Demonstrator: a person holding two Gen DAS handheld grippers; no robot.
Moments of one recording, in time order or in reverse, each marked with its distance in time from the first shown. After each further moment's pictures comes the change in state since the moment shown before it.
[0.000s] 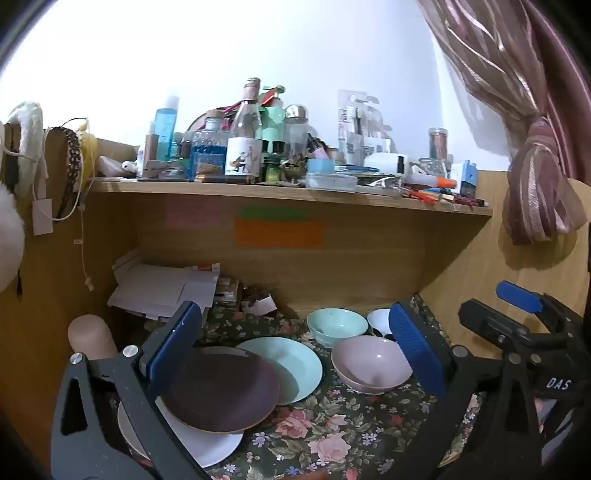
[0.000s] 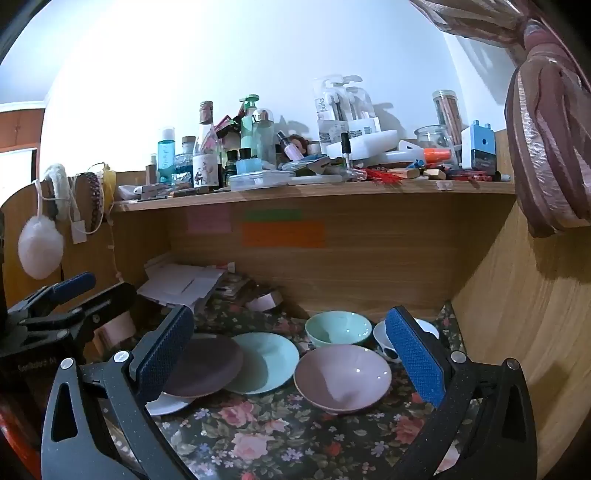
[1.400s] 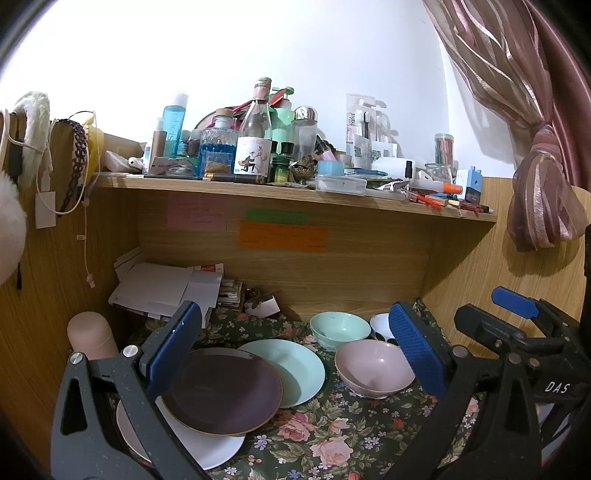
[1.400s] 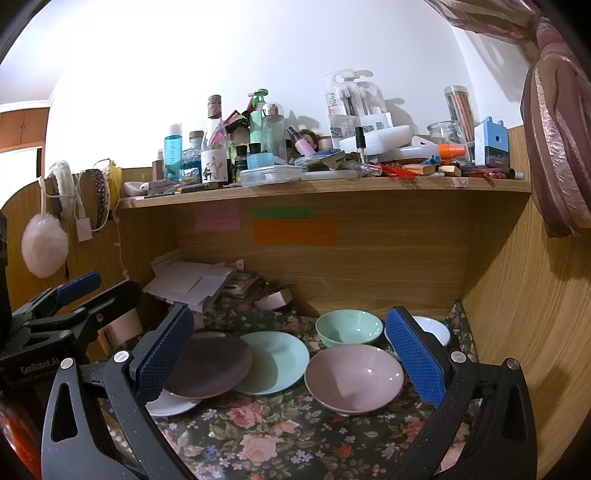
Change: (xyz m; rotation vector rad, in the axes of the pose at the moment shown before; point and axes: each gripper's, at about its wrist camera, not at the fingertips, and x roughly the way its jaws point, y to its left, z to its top) left arm 0.000 0.008 0.000 0.029 -0.021 0.005; right arm 0.009 0.012 -0.001 0.001 0.010 0.020
